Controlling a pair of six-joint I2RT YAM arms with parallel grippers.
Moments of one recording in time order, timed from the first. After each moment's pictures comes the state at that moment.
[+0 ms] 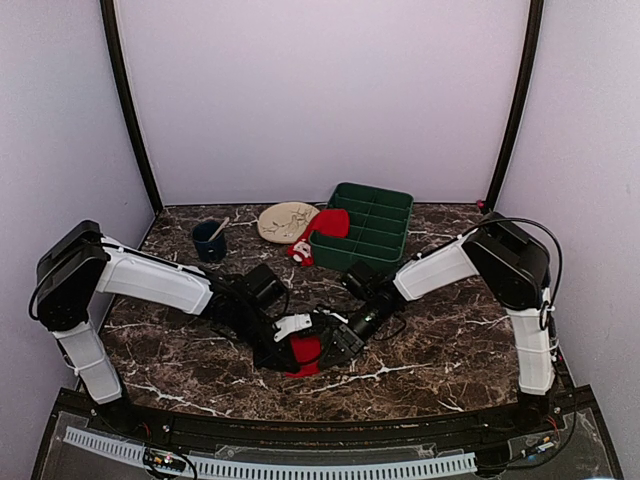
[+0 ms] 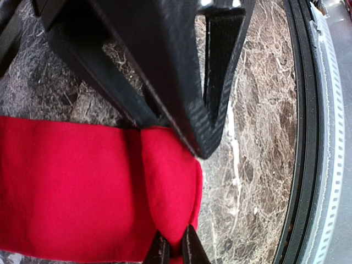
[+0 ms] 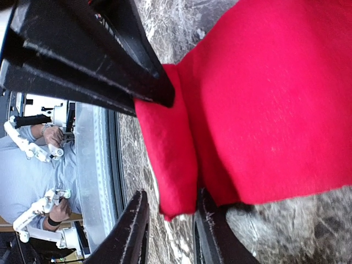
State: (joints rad) left arm -0.90 1.75 0.94 -0.37 0.49 0.27; right arm 0.84 2.14 1.22 -0.33 -1.07 -0.01
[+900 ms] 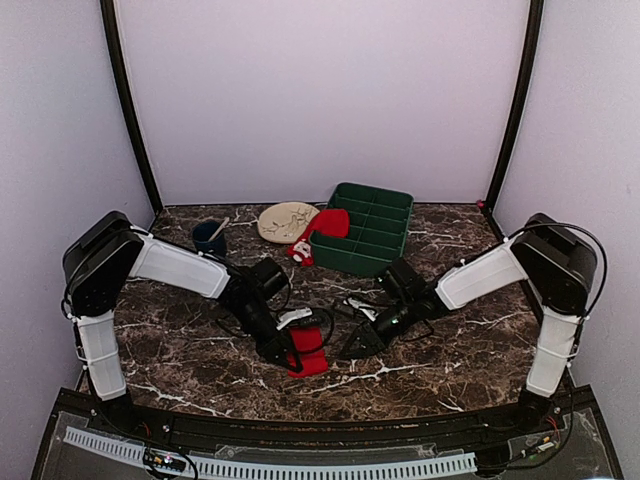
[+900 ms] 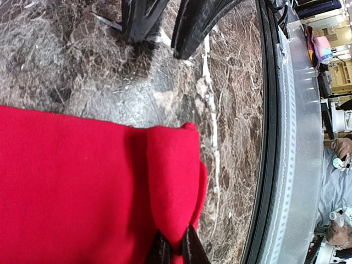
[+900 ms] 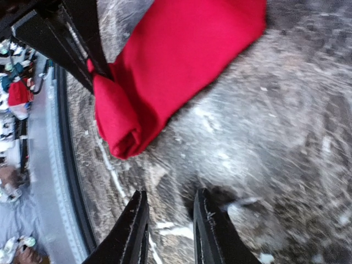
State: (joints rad) left arm -0.79 1.92 1.07 -0.51 0.79 0.27; right arm 0.79 1.88 0.88 -0.01 -0.80 0.12
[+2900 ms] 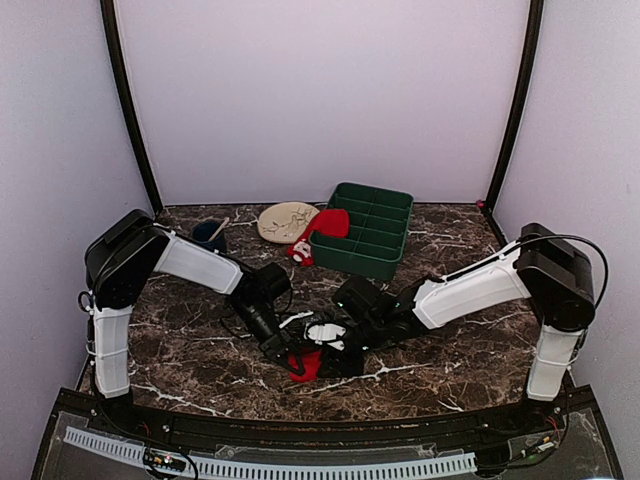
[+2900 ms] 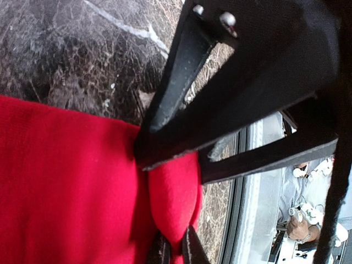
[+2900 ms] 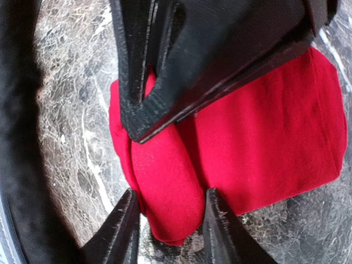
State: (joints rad) left arm -0.76 2.07 1.17 -0.64 0.99 0.31; right arm 1.07 1.87 1.00 -0.12 -0.38 -0.24
